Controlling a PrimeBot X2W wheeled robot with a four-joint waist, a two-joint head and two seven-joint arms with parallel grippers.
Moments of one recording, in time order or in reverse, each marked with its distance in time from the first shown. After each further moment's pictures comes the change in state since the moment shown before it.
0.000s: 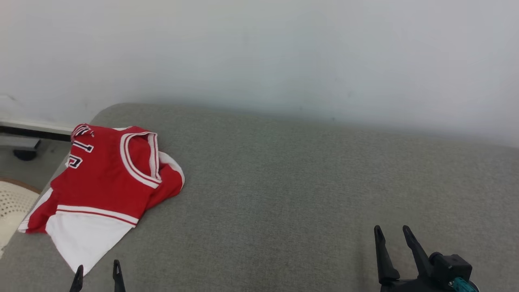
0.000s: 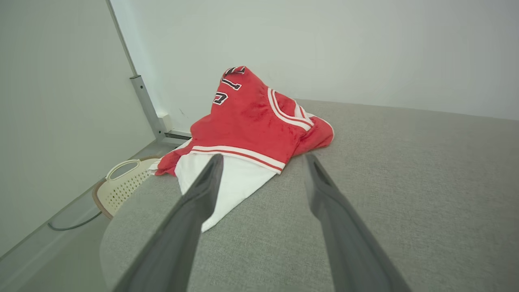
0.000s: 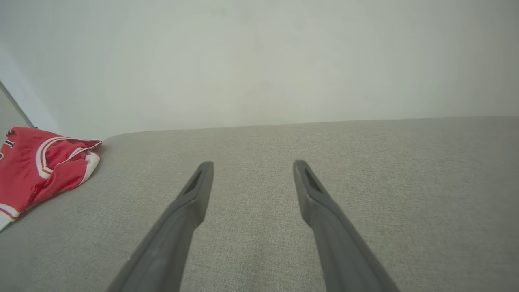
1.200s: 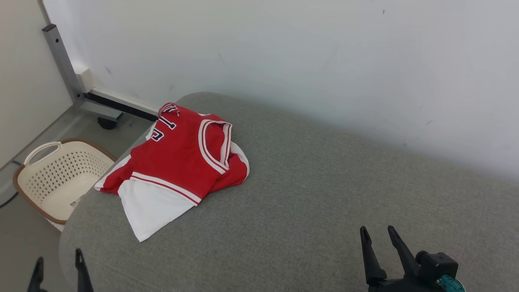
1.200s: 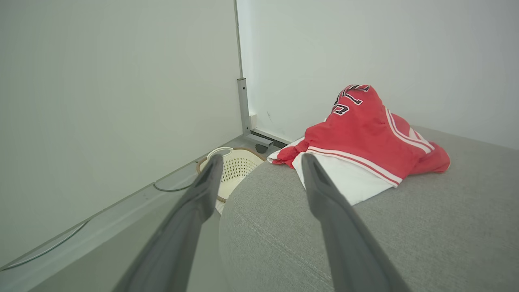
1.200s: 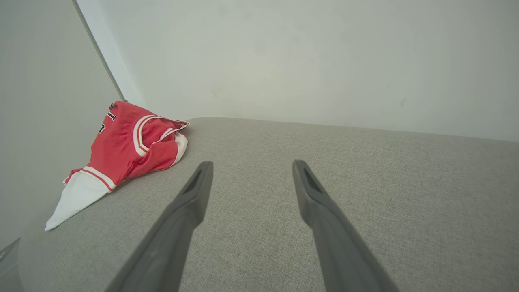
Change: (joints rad) left arm 0.020 0.065 0.064 -0.063 -0.058 0.033 0.028; right arm -0.020 0.000 0.063 0.043 0.048 0.000 -0.006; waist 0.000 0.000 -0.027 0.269
